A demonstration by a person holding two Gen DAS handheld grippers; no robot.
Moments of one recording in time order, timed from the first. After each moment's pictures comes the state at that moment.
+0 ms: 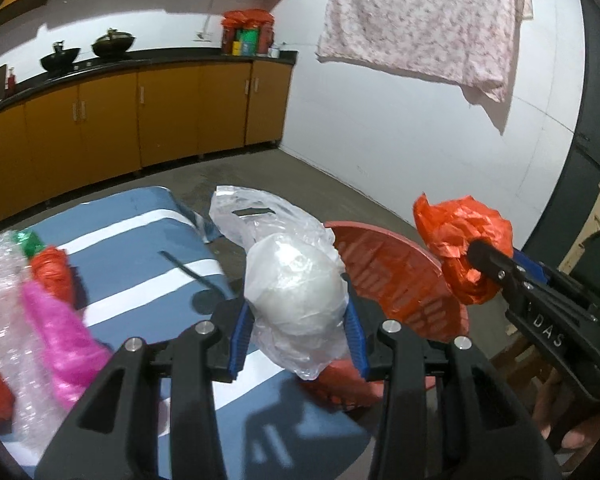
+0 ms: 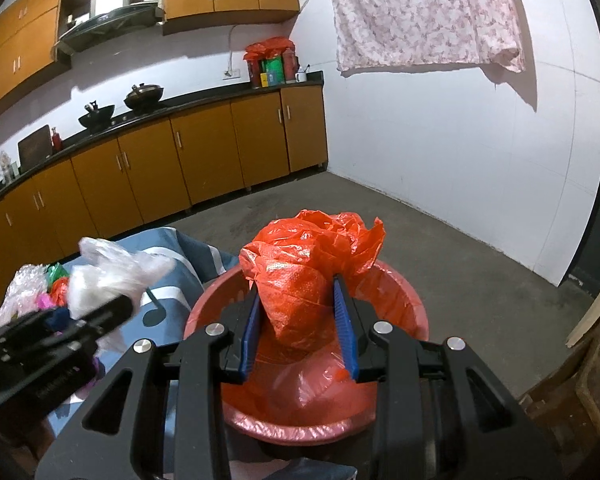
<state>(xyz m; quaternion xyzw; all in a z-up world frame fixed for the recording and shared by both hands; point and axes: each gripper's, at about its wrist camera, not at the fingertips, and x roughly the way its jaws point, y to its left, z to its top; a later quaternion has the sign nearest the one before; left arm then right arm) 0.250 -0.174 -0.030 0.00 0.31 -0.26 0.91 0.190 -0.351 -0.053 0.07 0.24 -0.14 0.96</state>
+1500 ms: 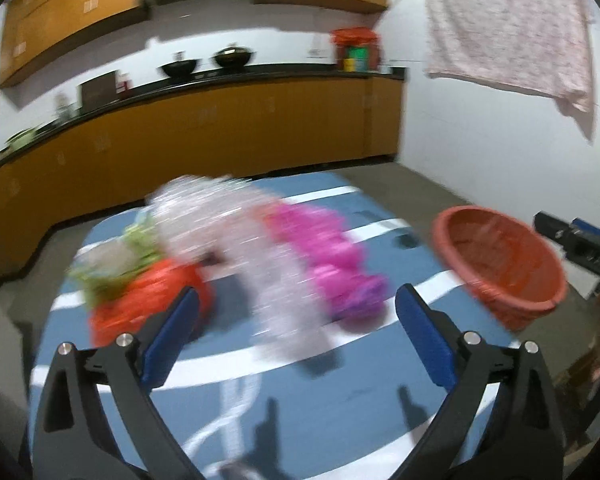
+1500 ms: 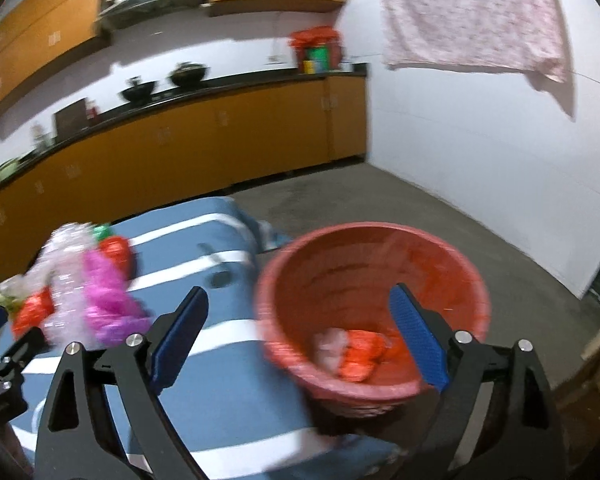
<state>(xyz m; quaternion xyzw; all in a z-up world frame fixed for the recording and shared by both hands) 0.157 0.007 -0.029 0.03 0.29 -0.03 0.96 0.181 -0.251 -0.058 0.04 0.27 -0.03 0.96</state>
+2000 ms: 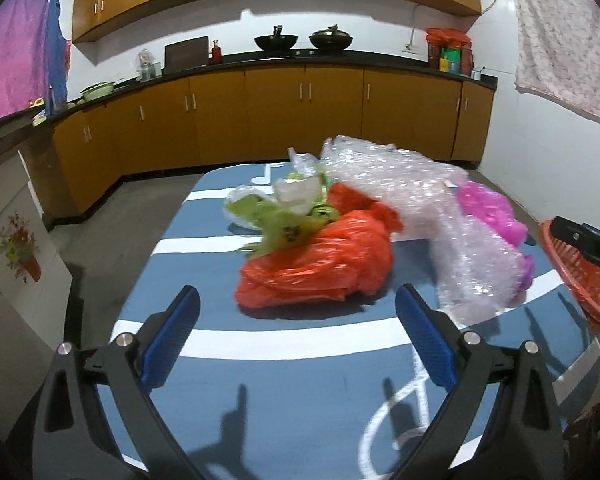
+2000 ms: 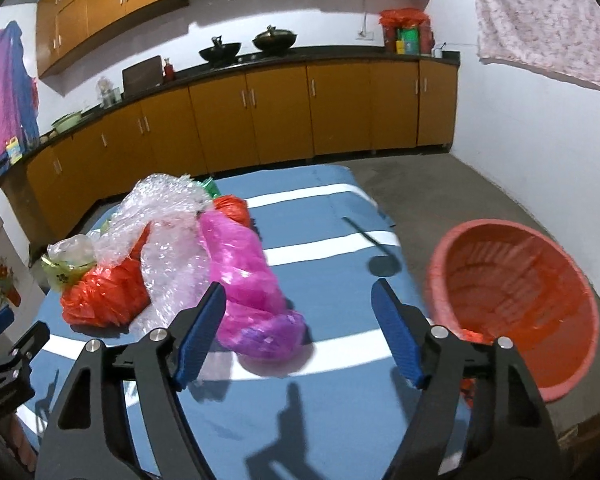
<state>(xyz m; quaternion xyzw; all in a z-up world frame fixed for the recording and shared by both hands) 0.137 0.134 -0.050 -0.02 0.31 0.10 0.95 0.229 -0.143 -0.086 0.01 0.31 0.07 0.95</state>
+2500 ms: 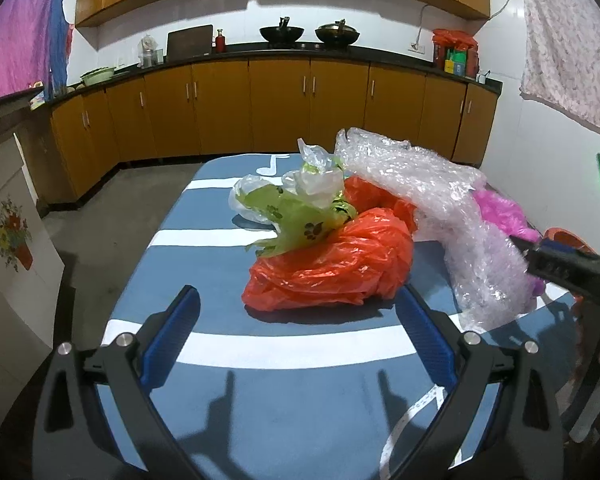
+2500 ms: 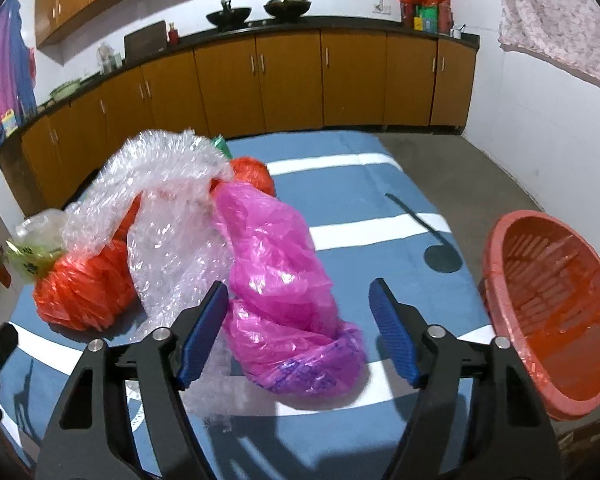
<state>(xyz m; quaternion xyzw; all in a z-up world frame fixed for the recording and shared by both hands) 0.153 0.148 -0.059 -0.04 0.31 0.09 0.94 0.268 -0.104 -0.121 -0.02 0.37 0.08 0.93</state>
